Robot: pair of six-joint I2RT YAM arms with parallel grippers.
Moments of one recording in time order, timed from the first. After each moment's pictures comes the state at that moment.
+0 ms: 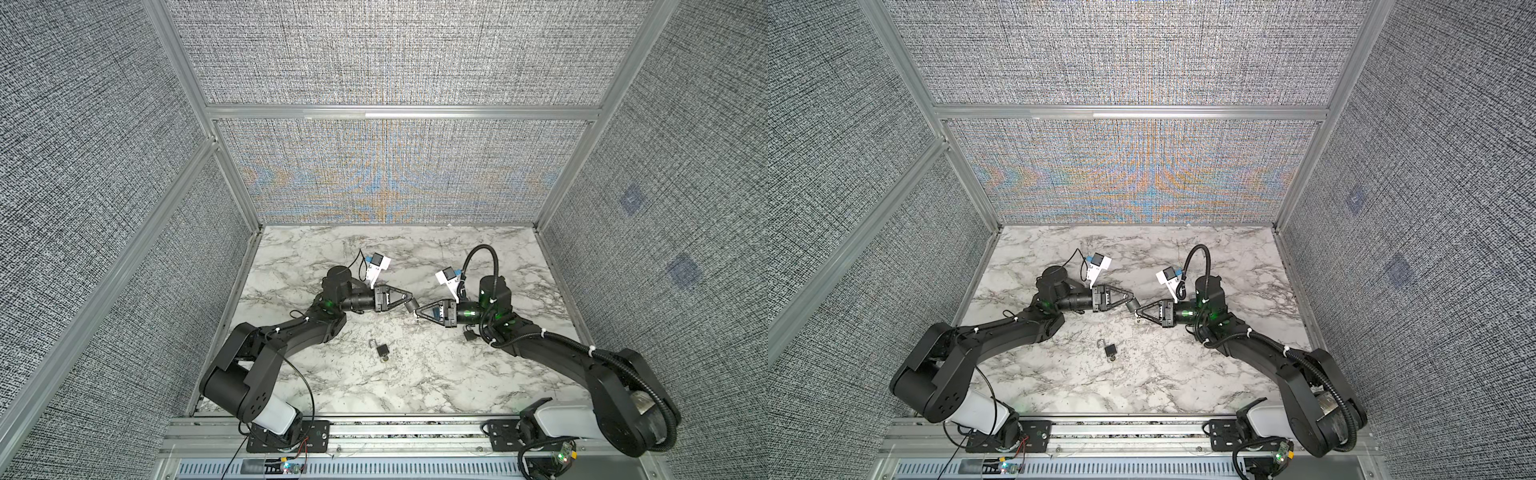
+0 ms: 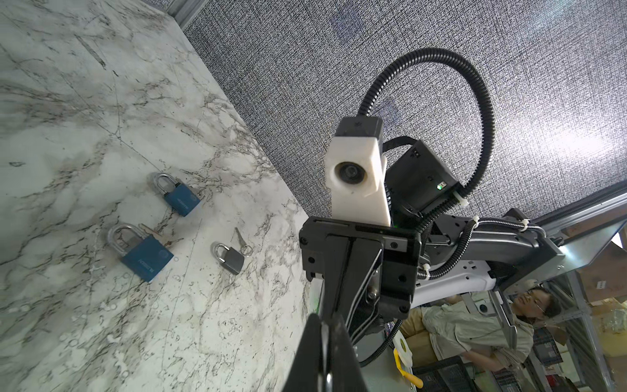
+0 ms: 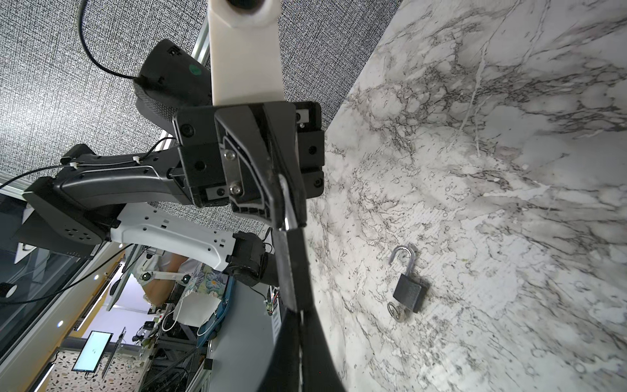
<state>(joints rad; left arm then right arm) -0.53 1.53 0.72 0.72 0.99 -0.88 0.46 1.34 0.60 0.48 -0.97 0.76</state>
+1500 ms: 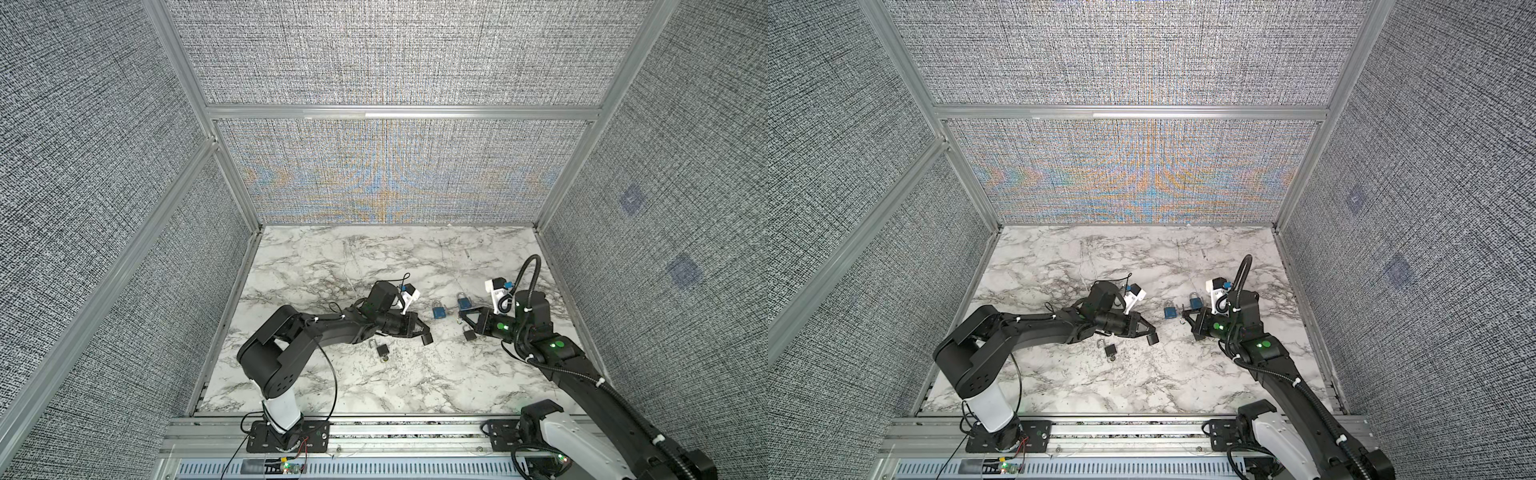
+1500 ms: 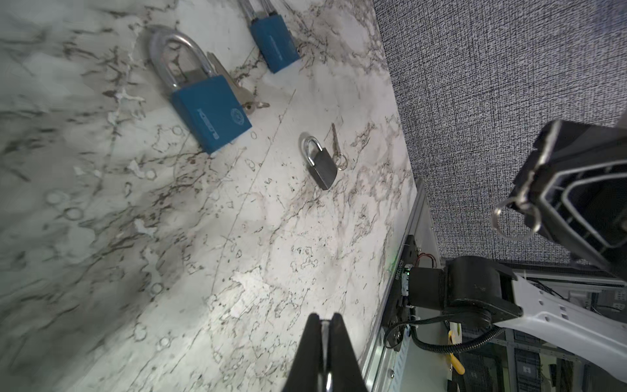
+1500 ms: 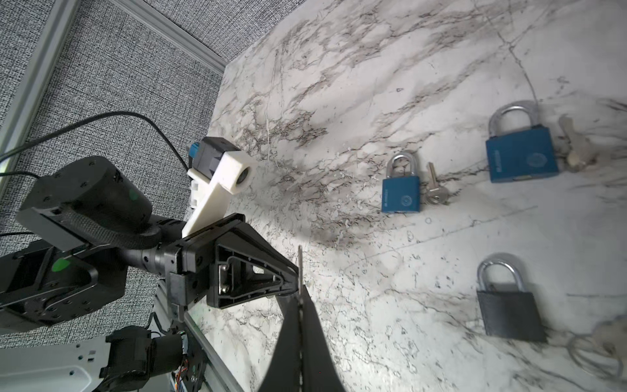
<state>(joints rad) -0.78 1.78 0.88 0.21 0.70 -0.68 0.28 0.86 0.54 -0.25 -0.48 0.59</state>
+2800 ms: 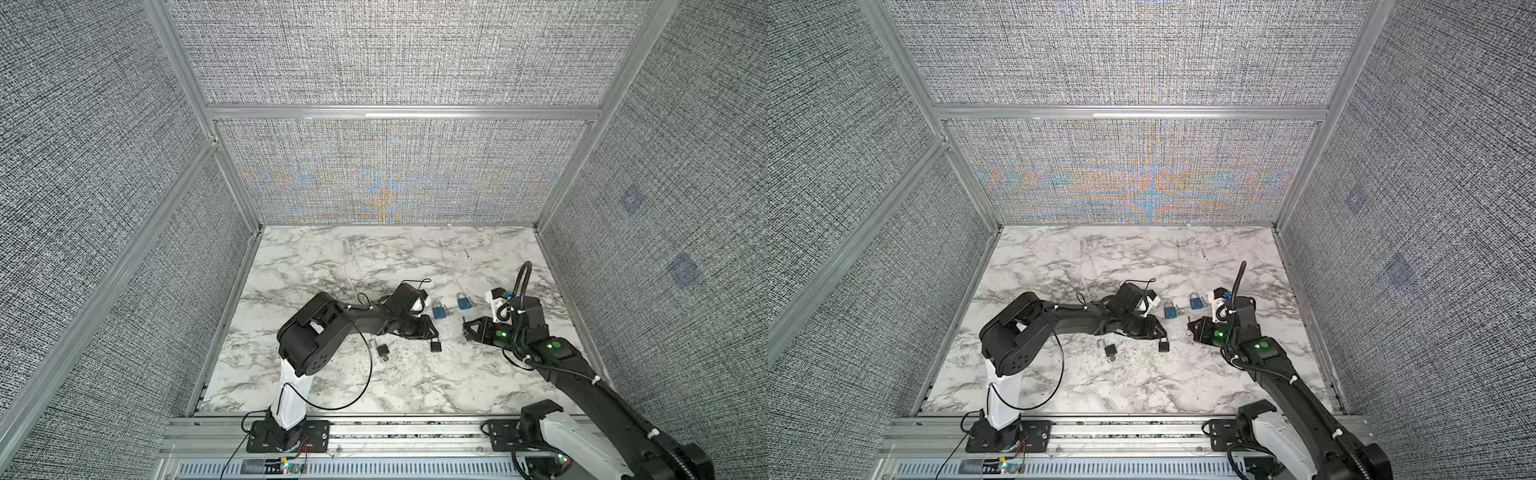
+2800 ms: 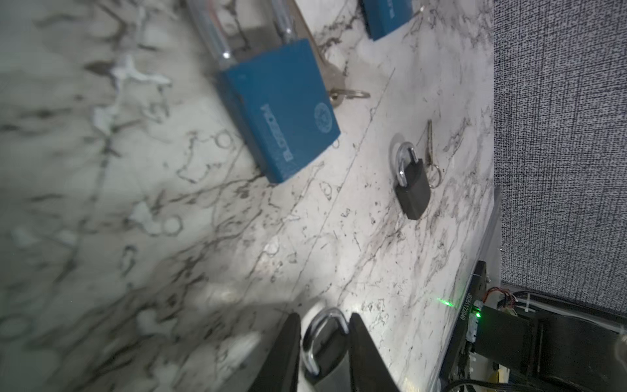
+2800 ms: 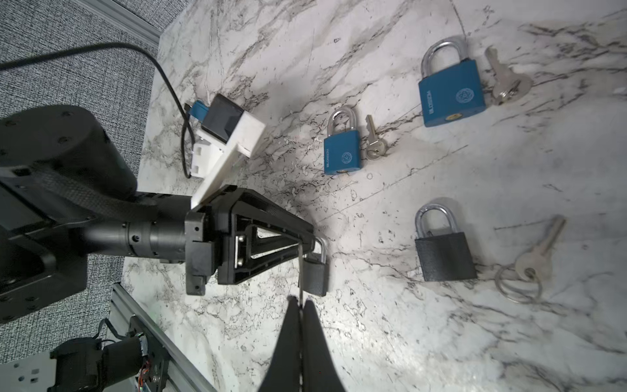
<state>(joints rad) -0.84 2.01 1.10 0.02 0.55 -0.66 0.28 0.91 0.52 -0.36 -0.40 0.54</state>
